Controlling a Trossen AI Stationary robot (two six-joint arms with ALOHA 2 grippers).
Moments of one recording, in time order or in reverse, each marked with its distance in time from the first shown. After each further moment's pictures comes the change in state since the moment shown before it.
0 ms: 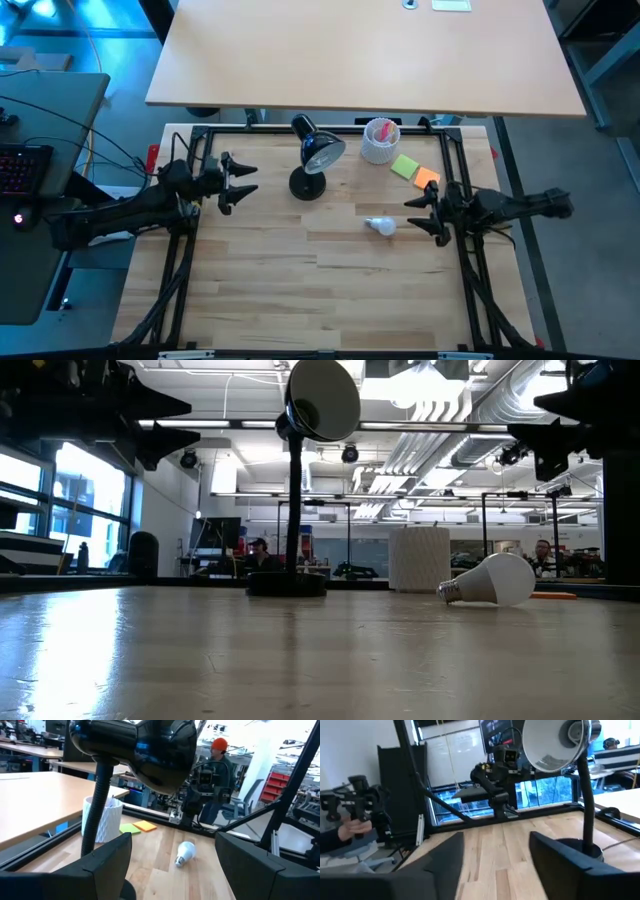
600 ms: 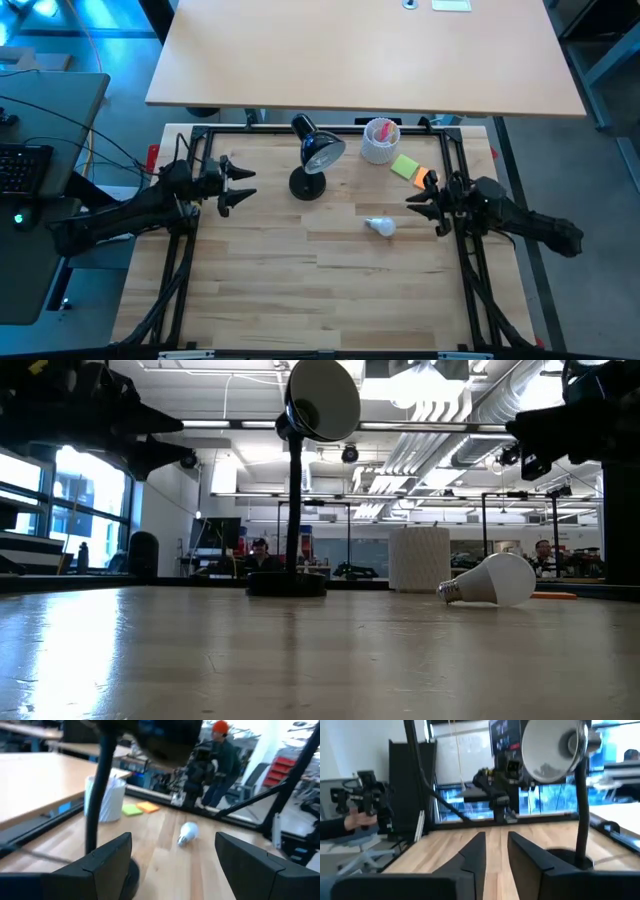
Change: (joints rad) left arm 0.039 -0.069 0.000 -0.161 0.052 0.020; right arm -0.480 0.001 -0.011 0.045 -0.534 -0.022
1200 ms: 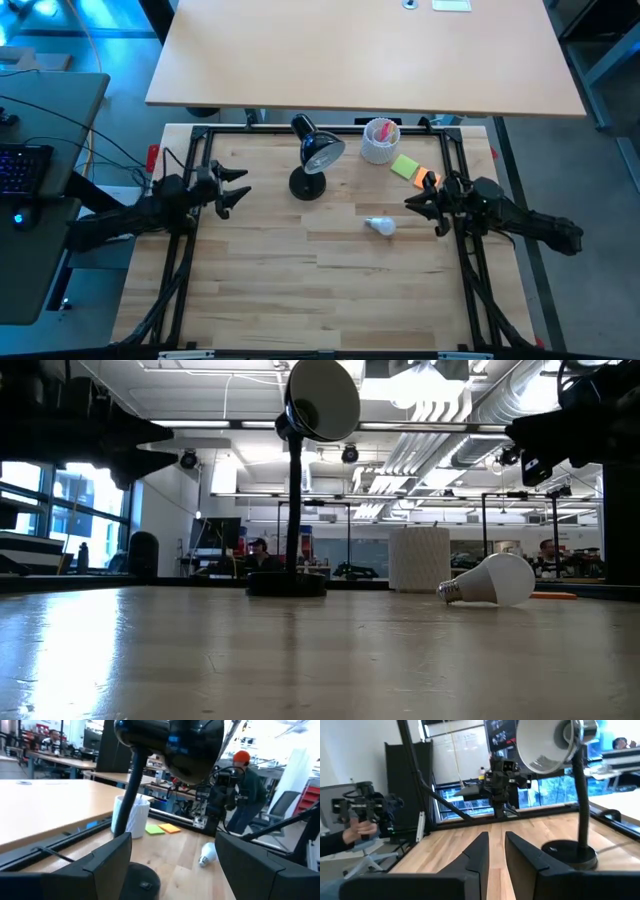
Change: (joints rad) left arm -0.151 -0.314 -0.158 -0.027 -0.321 -0.004; right arm 0.013 -0.001 0.000 -0.050 0.028 0.052
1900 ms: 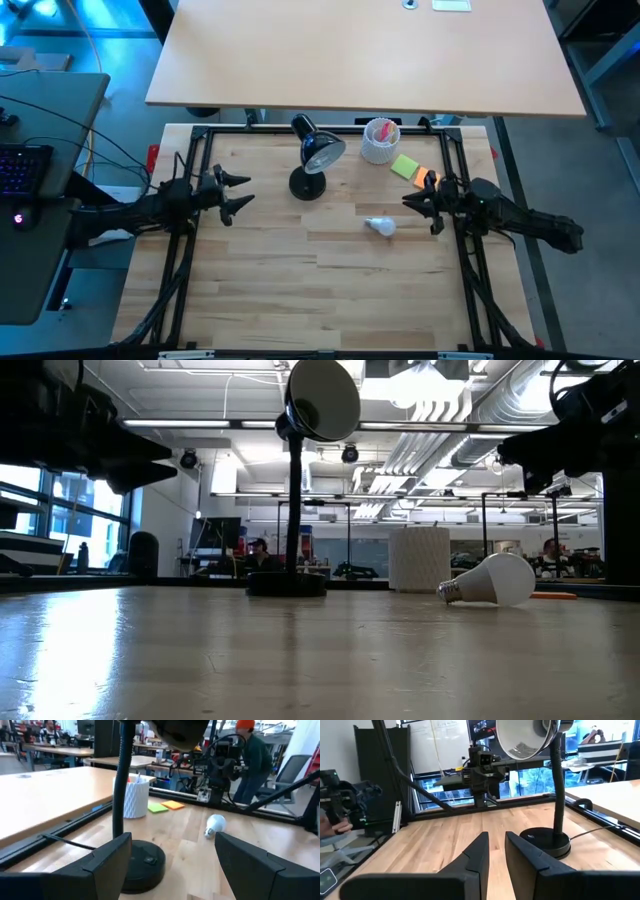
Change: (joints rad) left arm -0.137 0.027 0.002 -0.095 -0.117 0.103; right arm 0.025 0.010 0.000 -0.054 0.114 -0.062
